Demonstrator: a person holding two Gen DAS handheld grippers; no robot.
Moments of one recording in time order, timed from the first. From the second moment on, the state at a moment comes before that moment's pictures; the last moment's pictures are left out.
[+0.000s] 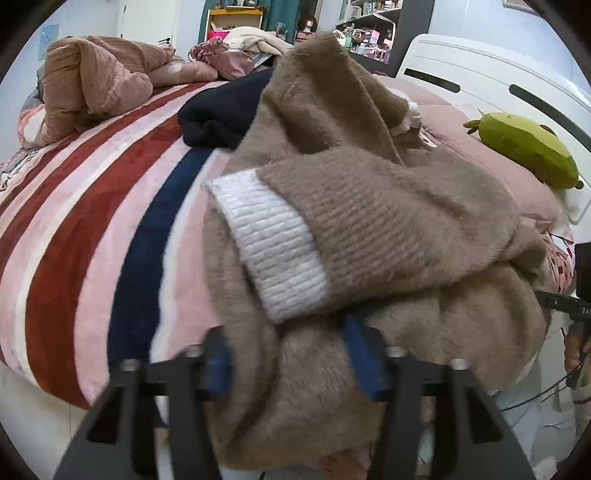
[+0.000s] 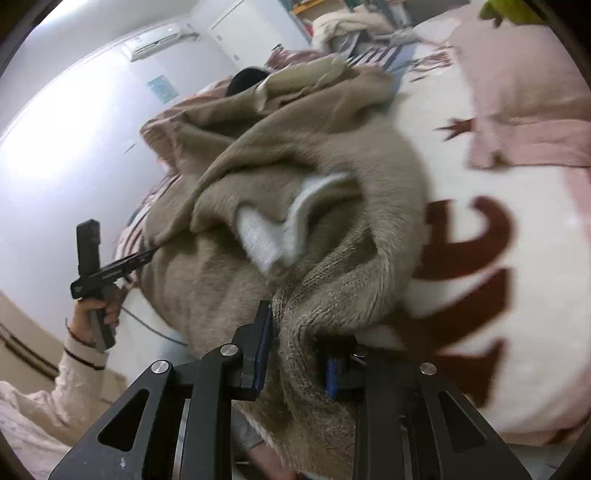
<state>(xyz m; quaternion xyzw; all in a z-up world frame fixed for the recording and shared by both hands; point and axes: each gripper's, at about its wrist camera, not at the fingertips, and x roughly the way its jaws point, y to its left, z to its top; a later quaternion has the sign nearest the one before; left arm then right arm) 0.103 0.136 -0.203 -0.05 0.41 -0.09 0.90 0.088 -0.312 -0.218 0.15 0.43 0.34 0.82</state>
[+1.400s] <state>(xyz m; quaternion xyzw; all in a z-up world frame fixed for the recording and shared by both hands) 0.105 0.142 -0.205 -0.10 0.41 -0.12 0.90 0.093 -0.343 -0.204 0.16 0.44 0.28 0.84</state>
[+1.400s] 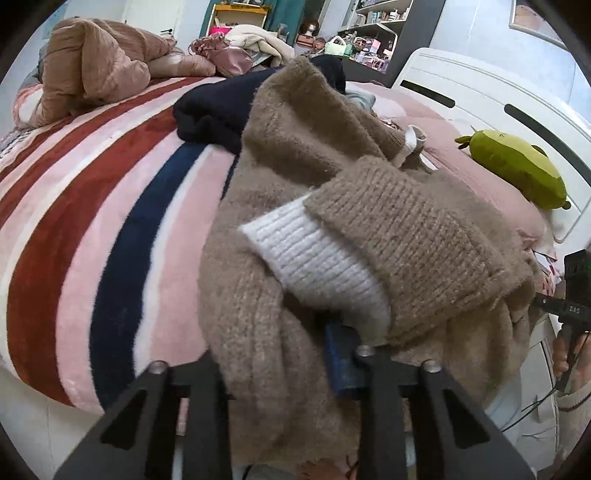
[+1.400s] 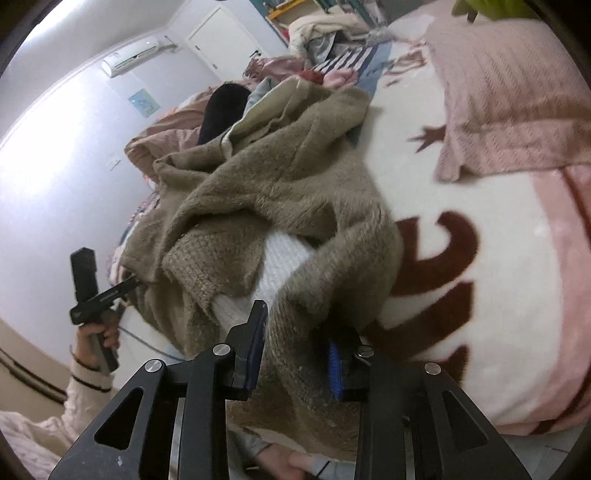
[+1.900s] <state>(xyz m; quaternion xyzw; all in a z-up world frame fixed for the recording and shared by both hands) 0.068 0.134 -0.156 -0.13 0.36 -0.18 0.91 0.082 -0.334 -0.189 0.20 0.39 0.35 0.83</state>
